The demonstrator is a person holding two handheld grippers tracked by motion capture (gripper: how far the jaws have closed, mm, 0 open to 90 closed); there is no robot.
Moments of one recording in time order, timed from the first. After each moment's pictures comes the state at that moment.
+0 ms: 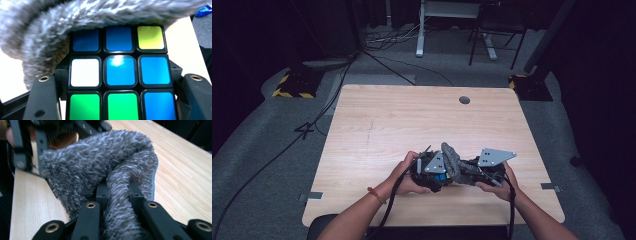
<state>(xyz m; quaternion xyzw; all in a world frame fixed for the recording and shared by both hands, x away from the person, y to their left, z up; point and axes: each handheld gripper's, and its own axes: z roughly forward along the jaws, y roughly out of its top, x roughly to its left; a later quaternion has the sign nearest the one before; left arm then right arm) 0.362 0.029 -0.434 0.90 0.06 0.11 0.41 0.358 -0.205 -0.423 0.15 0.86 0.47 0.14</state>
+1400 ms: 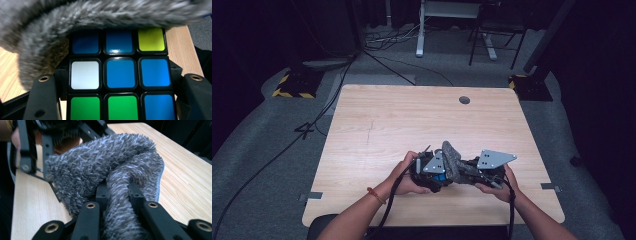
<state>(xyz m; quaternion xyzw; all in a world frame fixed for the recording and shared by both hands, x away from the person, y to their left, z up) 0.361 0.029 -0.434 0.90 0.06 0.10 0.42 0.349 -0.200 -0.414 0.14 0.85 0.48 0.16</state>
